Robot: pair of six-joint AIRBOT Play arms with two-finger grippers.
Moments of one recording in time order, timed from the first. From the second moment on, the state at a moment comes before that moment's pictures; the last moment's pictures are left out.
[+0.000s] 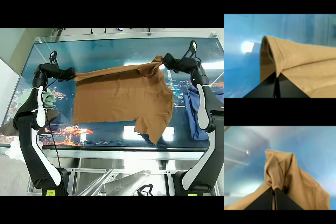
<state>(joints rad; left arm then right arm) 0.13 -2.17 2.07 -2.10 0.96 1.73 -0.11 -2.12 1.95 2.35 -0.63 -1.68</state>
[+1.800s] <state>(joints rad) 0.21 -1.72 1.46 -2.10 1.30 1.74 -0.42 -1.67 1.88 2.21 -1.44 -1.68</state>
